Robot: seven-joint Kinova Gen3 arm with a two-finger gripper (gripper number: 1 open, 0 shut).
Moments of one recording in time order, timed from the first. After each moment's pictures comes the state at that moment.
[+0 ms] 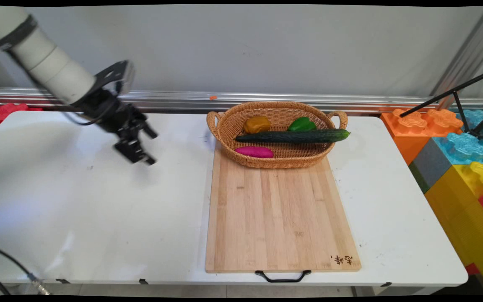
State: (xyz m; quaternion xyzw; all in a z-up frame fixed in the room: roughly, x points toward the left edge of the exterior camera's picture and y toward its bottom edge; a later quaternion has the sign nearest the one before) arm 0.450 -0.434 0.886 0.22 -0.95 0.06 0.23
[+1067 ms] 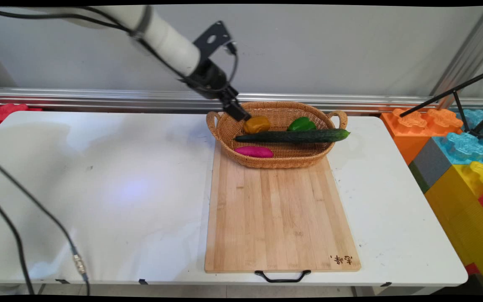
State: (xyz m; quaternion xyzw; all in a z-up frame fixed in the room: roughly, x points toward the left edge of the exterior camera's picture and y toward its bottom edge) arm 0.286 -0.540 0.899 0.29 -0.90 0.18 0.29
